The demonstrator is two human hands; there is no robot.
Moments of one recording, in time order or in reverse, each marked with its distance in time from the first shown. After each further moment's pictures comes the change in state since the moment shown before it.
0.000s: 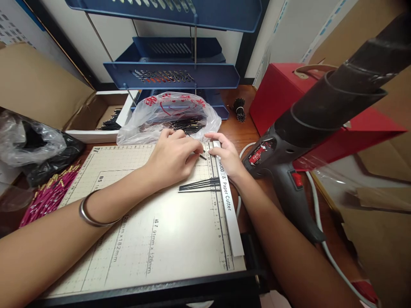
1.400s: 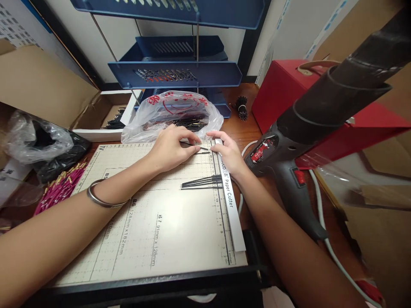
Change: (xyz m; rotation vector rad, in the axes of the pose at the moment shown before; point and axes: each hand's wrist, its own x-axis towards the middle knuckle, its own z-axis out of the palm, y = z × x) left_hand 0.013 -0.023 0.004 -0.287 -0.072 -0.326; right_hand 0.002 0.001 0.001 -0.005 0.008 0.001
